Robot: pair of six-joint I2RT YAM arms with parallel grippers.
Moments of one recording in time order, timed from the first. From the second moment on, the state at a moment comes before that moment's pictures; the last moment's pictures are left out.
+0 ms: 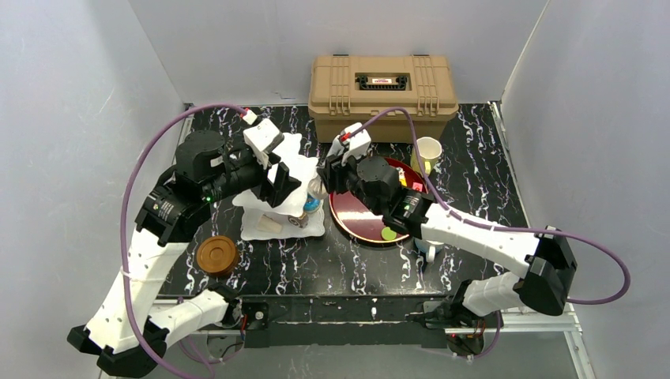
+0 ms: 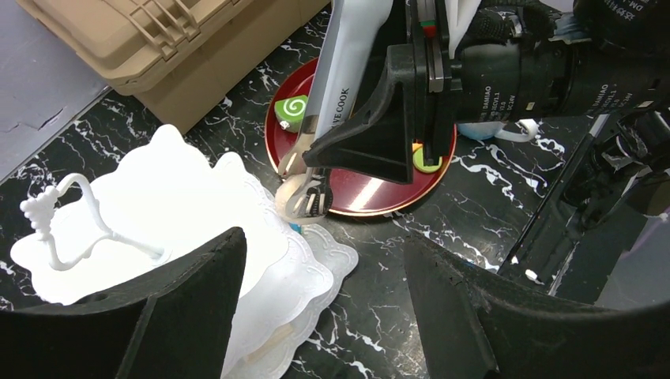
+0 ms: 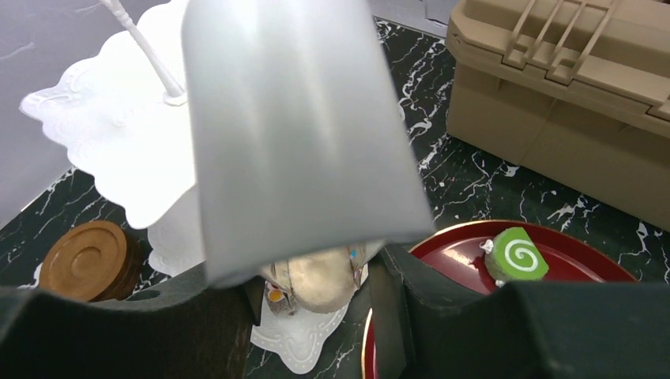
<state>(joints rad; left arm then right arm) -0.53 0.98 1.43 -0.82 0.34 0.16 1.04 1.35 1.10 0.10 0.35 0.20</state>
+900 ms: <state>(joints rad) -0.53 0.96 1.43 -0.82 0.32 0.18 1.23 1.36 1.05 0.29 0.53 0.21</state>
